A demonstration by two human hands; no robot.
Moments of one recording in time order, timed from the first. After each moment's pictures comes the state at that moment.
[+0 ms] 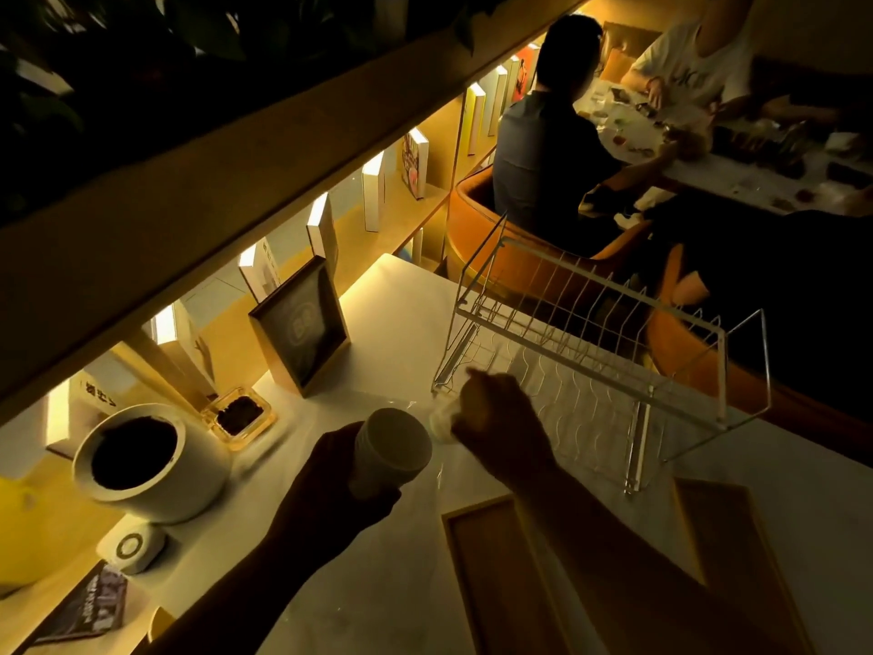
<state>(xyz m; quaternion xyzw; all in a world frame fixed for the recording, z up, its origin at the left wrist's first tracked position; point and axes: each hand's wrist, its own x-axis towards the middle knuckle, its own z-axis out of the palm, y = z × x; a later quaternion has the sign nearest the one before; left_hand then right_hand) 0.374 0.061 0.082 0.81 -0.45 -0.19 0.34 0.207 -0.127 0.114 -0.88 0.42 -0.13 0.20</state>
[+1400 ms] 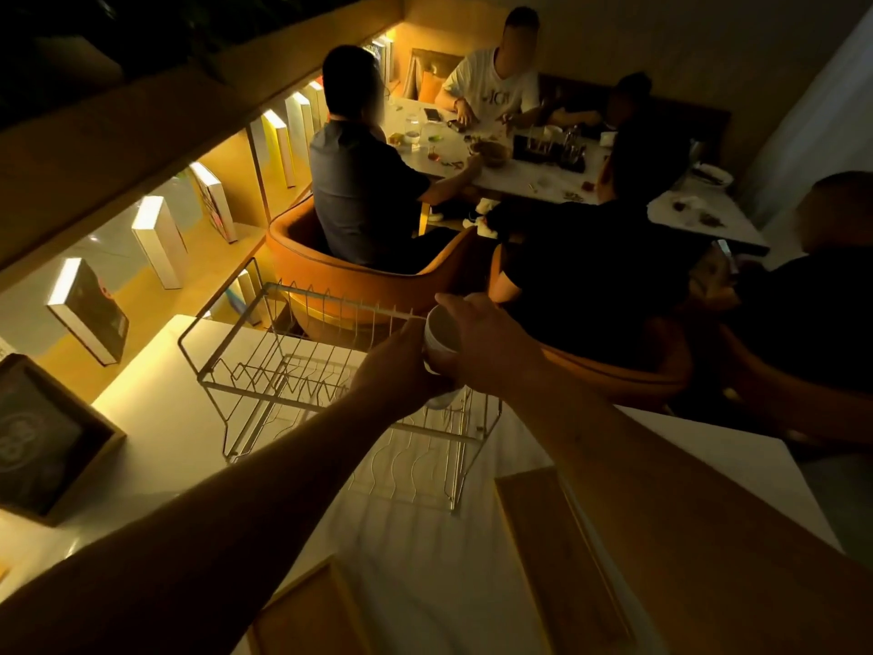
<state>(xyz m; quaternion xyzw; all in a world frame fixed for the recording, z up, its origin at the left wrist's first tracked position) 0.142 -0.284 0.184 0.63 -0.66 -0.20 0.35 0.000 -0.328 0.245 -0.85 0.51 -0.10 0.11</state>
